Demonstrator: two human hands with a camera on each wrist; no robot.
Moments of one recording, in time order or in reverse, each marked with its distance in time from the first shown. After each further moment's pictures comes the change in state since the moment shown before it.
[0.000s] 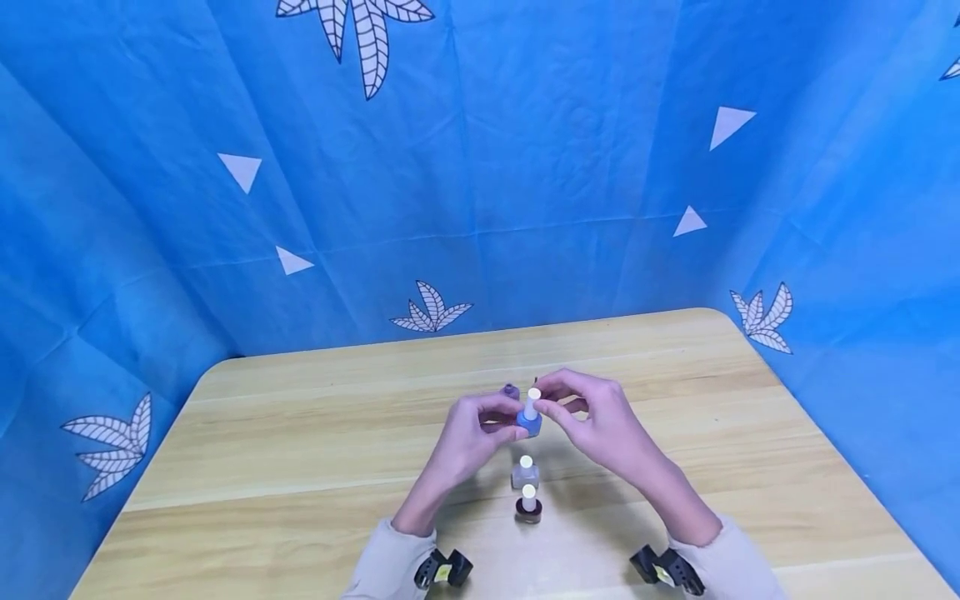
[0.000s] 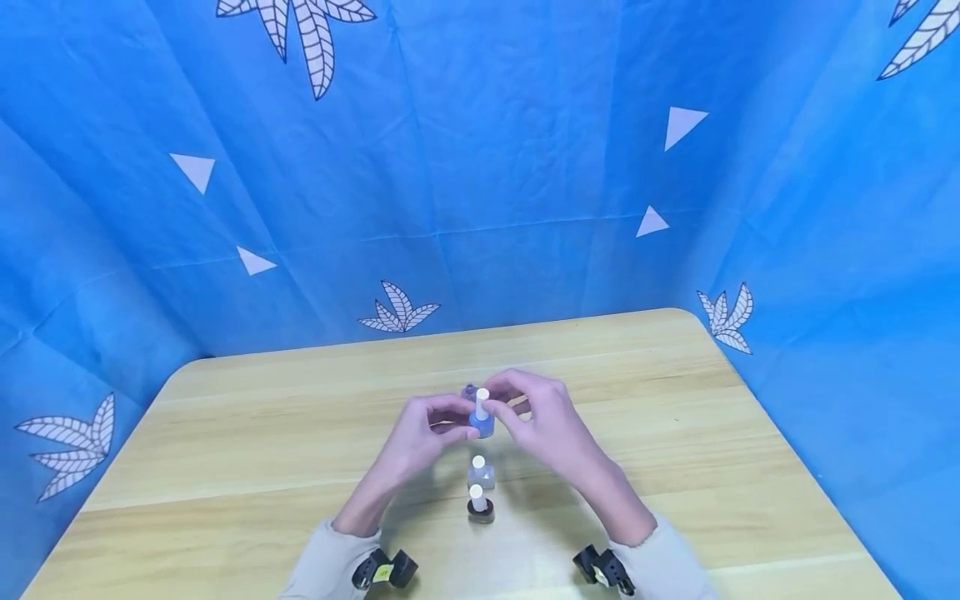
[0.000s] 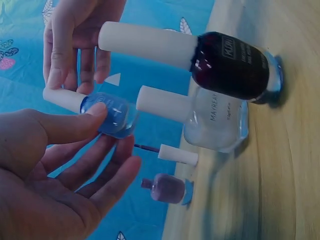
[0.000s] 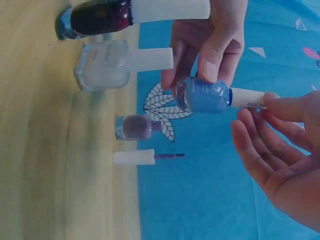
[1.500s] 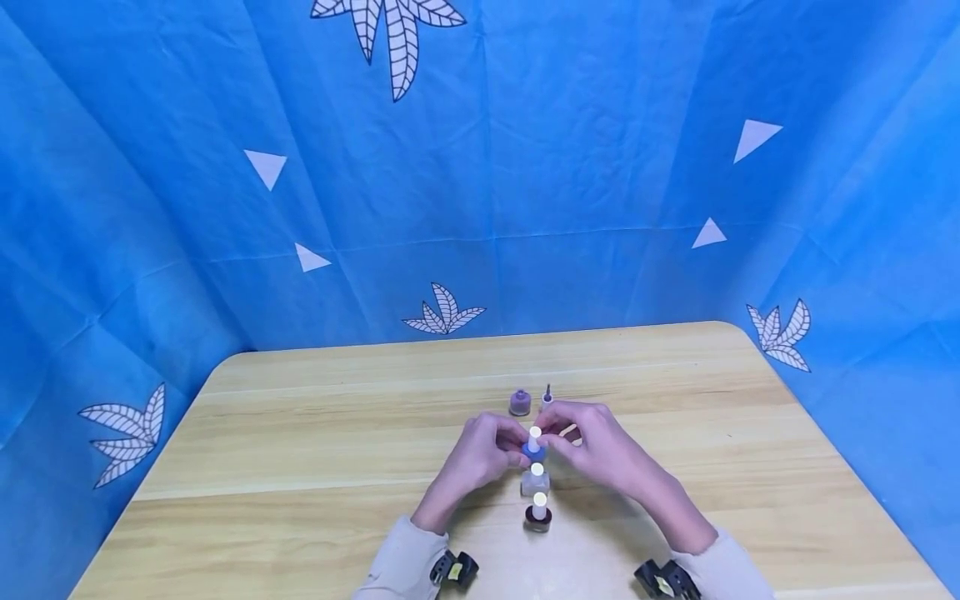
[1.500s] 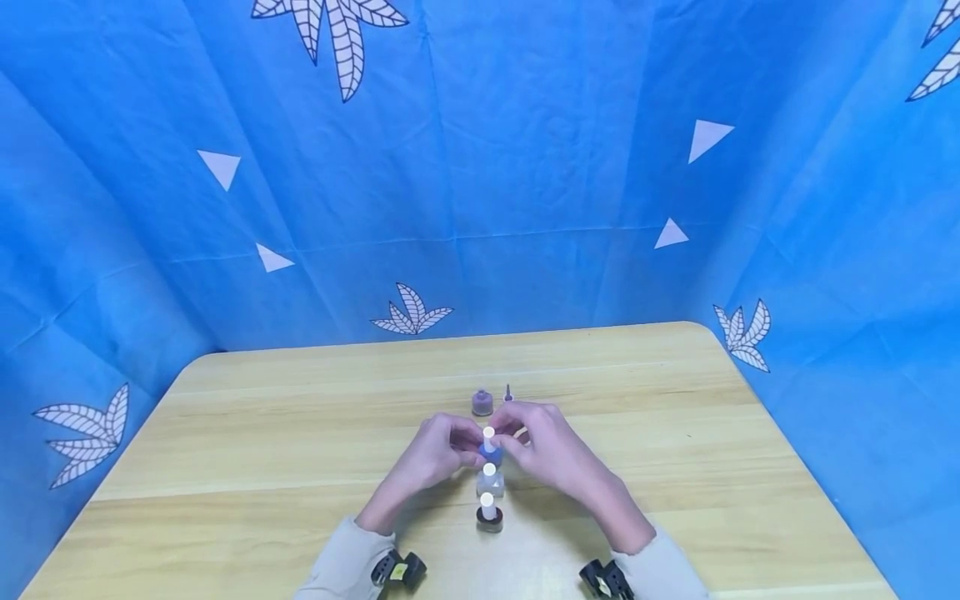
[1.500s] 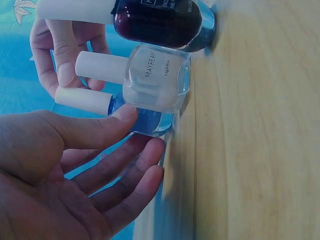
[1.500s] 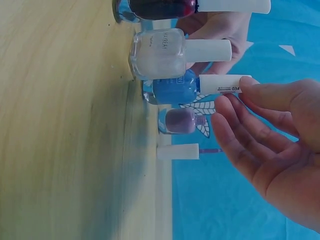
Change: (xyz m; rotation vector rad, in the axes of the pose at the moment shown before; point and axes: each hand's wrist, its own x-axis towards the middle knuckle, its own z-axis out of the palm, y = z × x) left_hand 0.001 -0.033 0.003 0.210 -0.069 -0.135; right_hand -0.006 0.025 0.021 -0.077 -0.273 0.066
